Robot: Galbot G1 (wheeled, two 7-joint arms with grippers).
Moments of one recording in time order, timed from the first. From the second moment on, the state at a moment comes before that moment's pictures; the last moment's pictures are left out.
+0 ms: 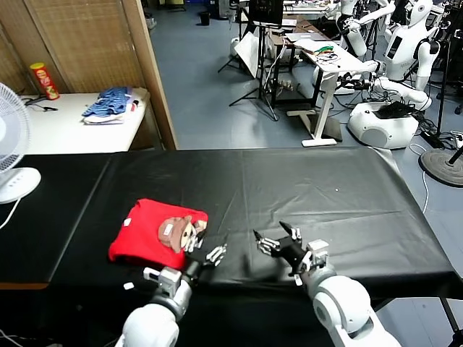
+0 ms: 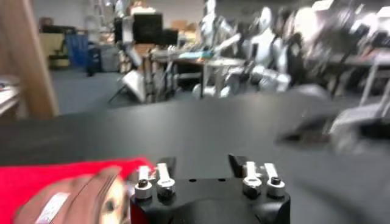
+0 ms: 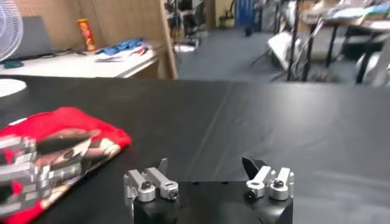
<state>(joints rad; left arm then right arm) 1.39 -1.28 -0.24 -2.08 -0.20 0.31 0.02 -1.24 1.22 0.28 2.08 0.46 -0.65 0.03</state>
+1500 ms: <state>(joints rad) 1.55 -1.13 -0.53 -2.13 -0.34 0.11 -0.12 -1.09 1.05 0.12 1.88 0.15 -0.26 0.01</state>
